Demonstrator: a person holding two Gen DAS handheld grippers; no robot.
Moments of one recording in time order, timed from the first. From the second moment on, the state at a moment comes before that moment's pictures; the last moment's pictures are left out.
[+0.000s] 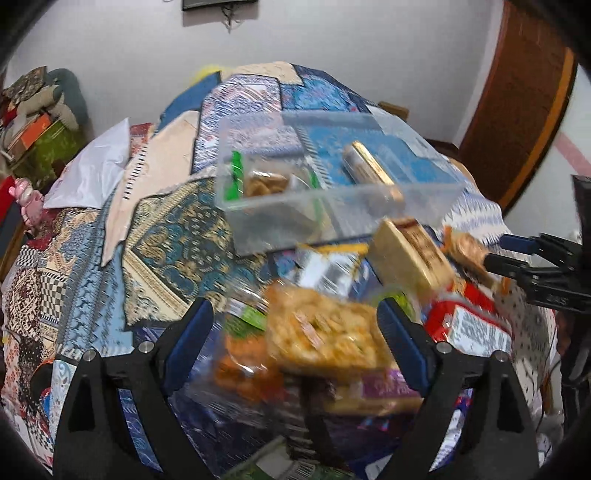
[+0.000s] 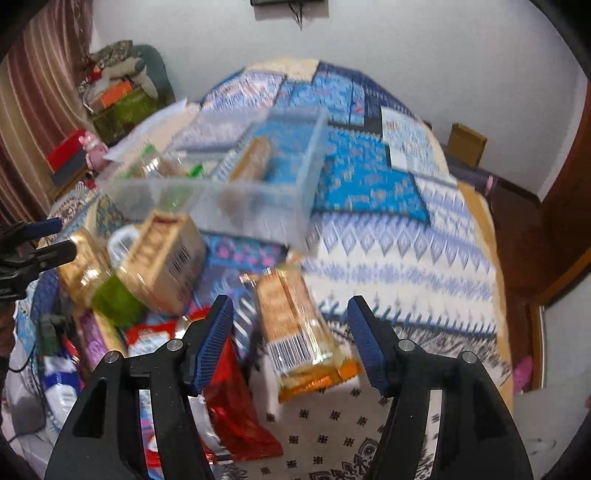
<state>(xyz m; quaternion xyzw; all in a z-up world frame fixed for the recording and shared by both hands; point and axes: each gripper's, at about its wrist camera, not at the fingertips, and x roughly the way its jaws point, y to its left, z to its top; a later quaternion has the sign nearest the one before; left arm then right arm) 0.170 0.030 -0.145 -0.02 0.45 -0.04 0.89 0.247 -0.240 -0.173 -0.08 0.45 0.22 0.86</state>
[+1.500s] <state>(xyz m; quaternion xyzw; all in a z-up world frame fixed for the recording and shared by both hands) 0.234 0.019 -0.064 -0.06 0.33 -0.05 0.94 0.257 -0.207 -0.087 -0.01 0.32 0.26 0.91</state>
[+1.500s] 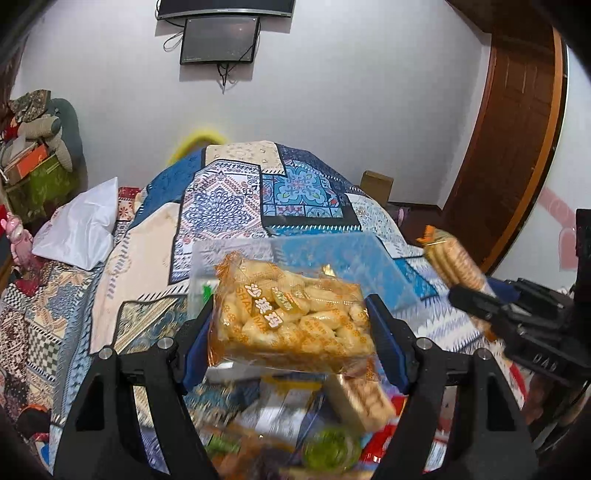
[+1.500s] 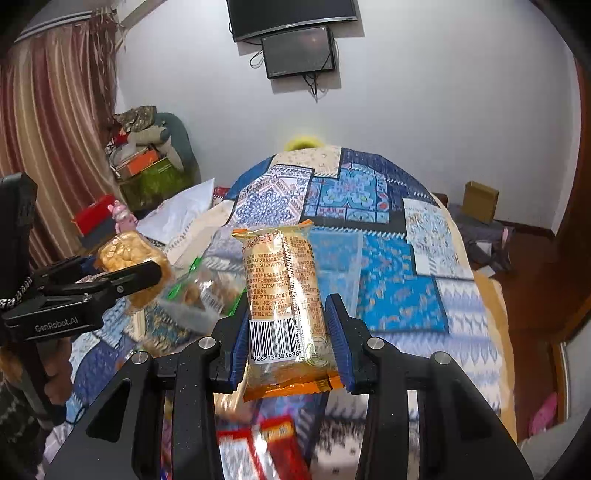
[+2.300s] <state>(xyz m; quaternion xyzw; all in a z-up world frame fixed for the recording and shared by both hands) 0.327 0.002 -0.141 -0.05 0.42 -0.05 0.90 0.330 -0.178 -0.145 -0.02 0.39 0.24 0.89</state>
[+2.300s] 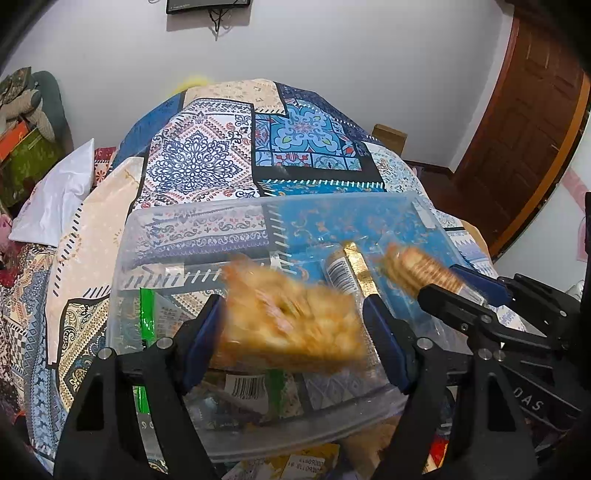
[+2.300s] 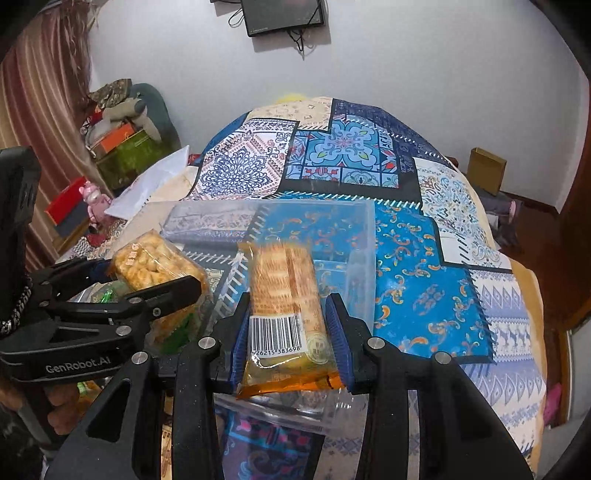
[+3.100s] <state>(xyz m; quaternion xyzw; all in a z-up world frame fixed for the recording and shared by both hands) 0.174 0.045 -0.061 -0.02 0.37 -0.02 0.93 0.215 -0.218 -0.090 -0.04 0.36 0.26 0.90</state>
